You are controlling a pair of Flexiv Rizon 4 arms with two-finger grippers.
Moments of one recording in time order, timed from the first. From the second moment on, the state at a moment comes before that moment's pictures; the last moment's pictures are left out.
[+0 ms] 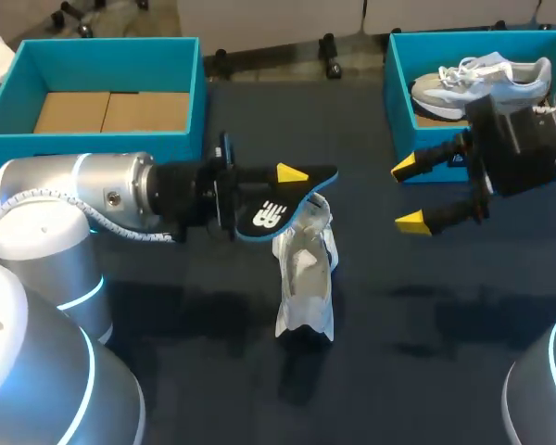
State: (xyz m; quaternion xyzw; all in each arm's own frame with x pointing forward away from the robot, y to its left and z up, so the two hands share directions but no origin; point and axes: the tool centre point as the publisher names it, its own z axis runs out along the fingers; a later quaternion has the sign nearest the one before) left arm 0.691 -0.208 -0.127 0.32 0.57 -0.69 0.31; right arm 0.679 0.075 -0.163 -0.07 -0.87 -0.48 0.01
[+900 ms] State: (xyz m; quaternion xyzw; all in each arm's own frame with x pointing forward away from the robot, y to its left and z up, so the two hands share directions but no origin) left arm 0.691 -0.197 -0.145 0.26 0.58 -0.72 0.28; right arm 0.682 0.081 -0.205 -0.04 -0.90 -0.43 -0.03
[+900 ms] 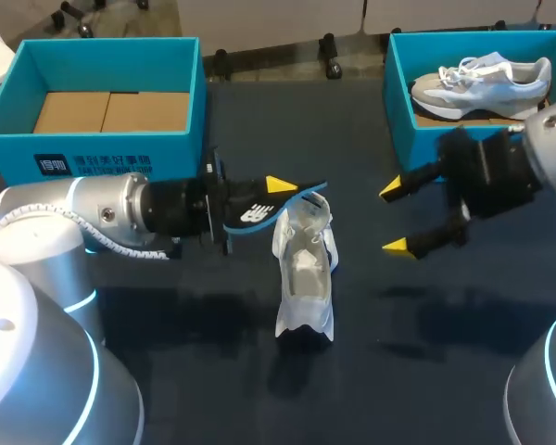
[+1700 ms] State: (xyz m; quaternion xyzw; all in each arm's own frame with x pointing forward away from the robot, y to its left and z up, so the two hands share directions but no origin) left arm 0.683 -0.208 -0.149 0.23 0.58 -0.74 0.25; right arm 0.675 0.104 -0.261 -0.02 -0.92 -0.39 -0.03
